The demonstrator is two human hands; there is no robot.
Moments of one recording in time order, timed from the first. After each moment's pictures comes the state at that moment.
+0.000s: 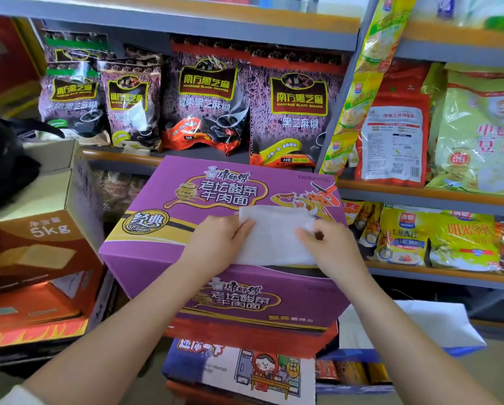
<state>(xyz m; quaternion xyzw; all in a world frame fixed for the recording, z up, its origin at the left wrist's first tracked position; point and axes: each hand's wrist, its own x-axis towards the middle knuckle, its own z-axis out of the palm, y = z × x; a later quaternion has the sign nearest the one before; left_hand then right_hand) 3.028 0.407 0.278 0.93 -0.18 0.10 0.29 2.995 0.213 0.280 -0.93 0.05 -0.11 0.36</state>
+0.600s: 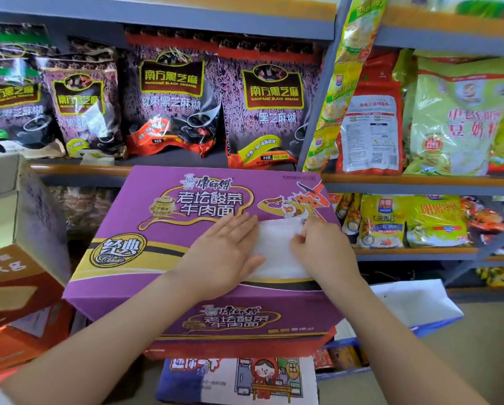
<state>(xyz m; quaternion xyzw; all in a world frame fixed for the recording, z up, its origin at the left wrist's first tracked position) 3.063 0.405 0.262 0.90 -0.44 0.07 0.00 3.015 0.227 0.282 -0.97 0.15 -0.09 0.15</state>
